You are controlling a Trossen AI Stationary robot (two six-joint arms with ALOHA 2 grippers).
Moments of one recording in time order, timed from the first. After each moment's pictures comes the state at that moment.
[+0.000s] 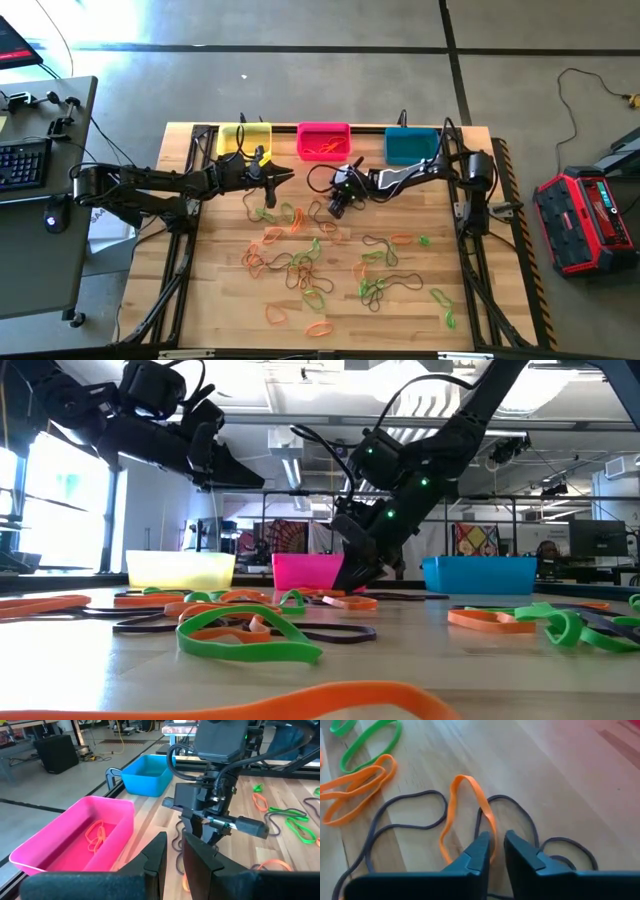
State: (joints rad) left arm 0.33 1.20 0.39 0.57 0.01 0.07; right arm -0.22 1.93 0.97 0.12 0.02 0.31
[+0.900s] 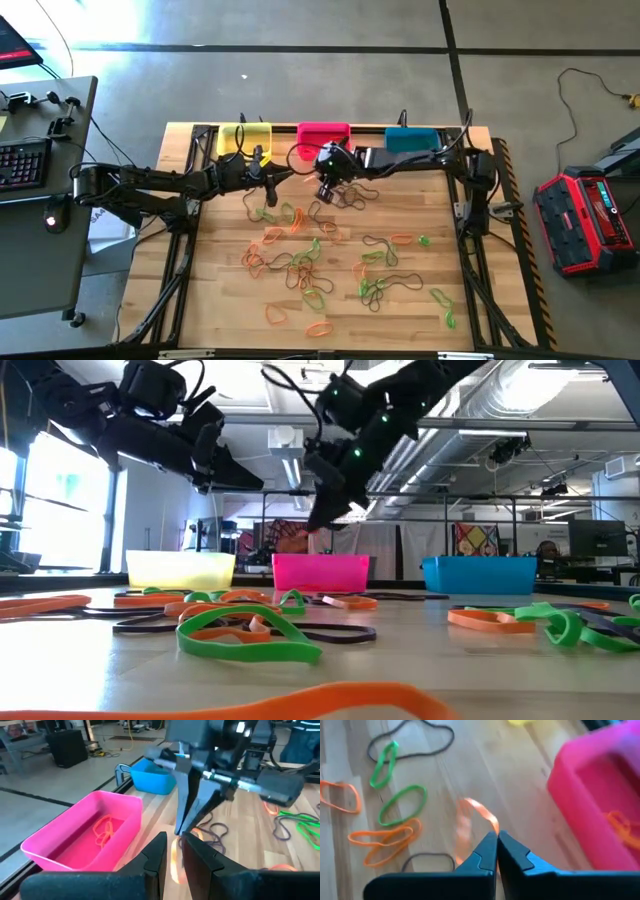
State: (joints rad) left arm 0.32 1.20 0.39 0.57 -0.04 0.03; right arm -0.24 1.91 1.40 -0.34 0.07 0.08
